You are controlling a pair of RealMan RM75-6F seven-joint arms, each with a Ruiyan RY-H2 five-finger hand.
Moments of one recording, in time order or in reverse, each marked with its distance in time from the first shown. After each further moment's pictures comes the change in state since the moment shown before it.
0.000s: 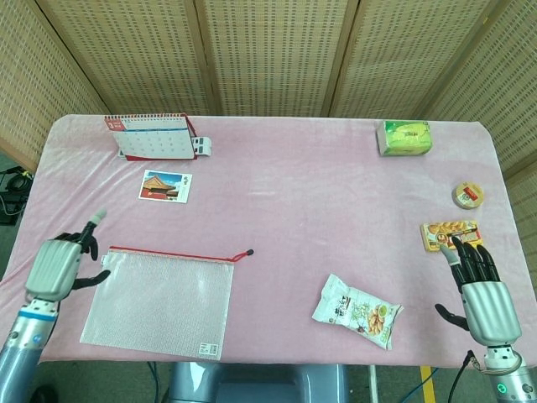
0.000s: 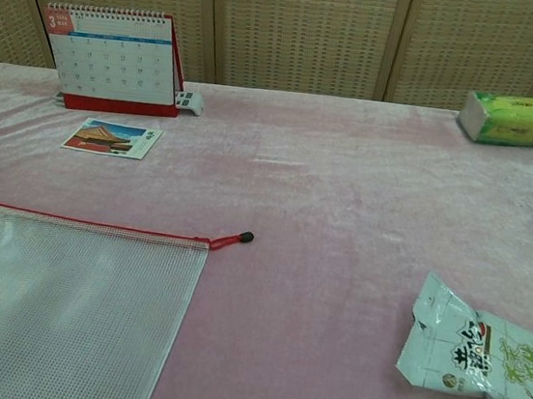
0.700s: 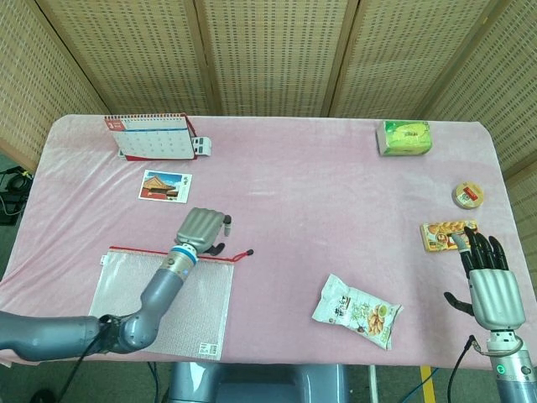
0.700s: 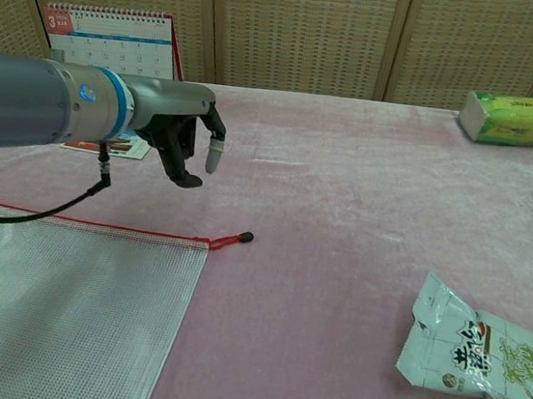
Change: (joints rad) left arm -0.716 -0.394 -0.172 0.080 -1.035 -0.337 0.677; right arm 0.032 -0.027 0.053 0.049 0.127 -0.067 -0.025
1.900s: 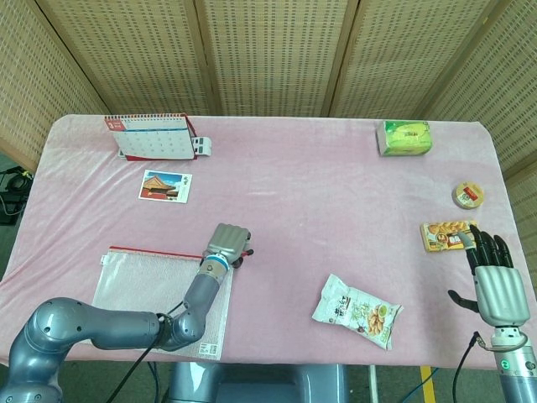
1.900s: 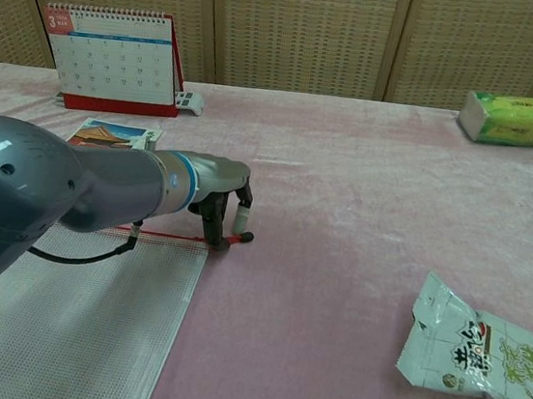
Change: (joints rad) left arm -0.192 -0.261 0.086 0.315 -0.210 -0.006 0.025; right arm 0.013 0.008 0.005 0.019 0.036 -0.027 0.042
